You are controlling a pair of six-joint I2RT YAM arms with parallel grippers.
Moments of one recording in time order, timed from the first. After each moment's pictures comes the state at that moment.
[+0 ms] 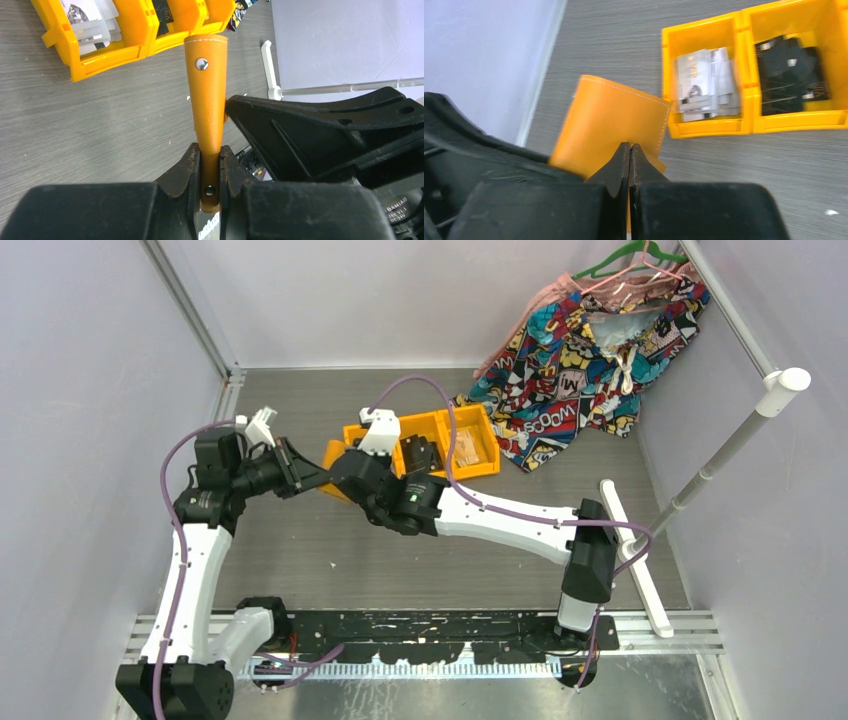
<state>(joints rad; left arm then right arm) 0.03 0.92 0.96 -0.62 0.78 -0.55 1.21 1.77 1.65 -0.41 0.77 0.82</state>
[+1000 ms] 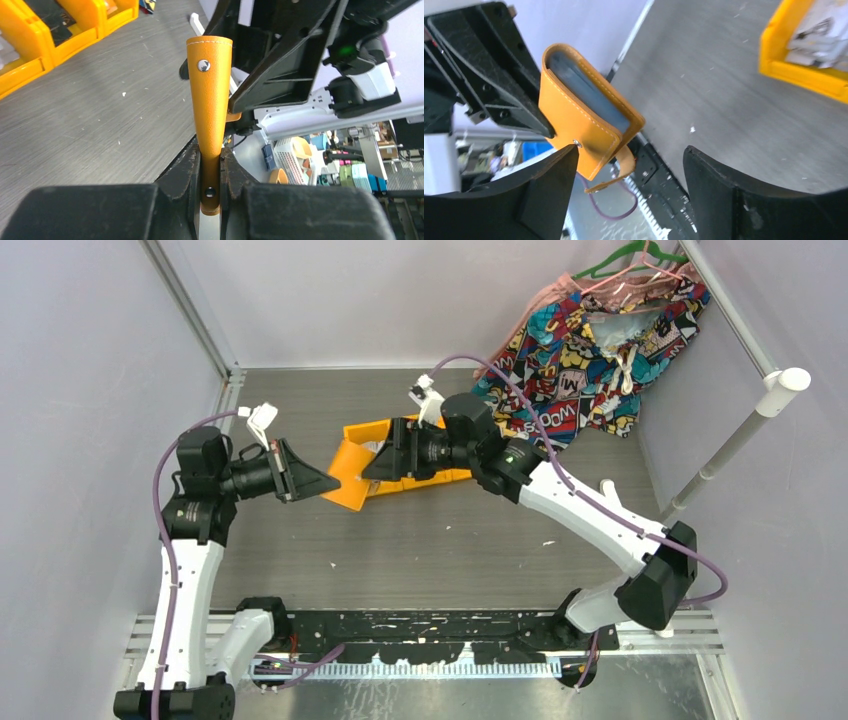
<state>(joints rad) 0.02 0.85 1.03 -0.61 1.07 -0.52 0.82 1.41 1.35 -0.31 -0.35 0.74</state>
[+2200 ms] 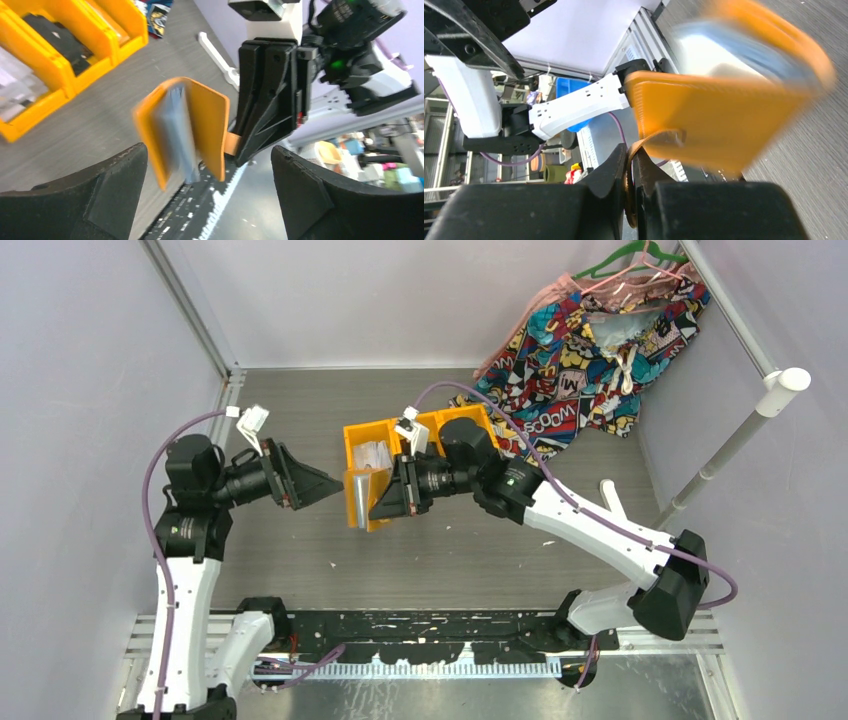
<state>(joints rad) 0.02 0.79 1.03 -0.54 1.08 -0.52 0.90 1.34 1.21 -0.20 -0.63 0.79</state>
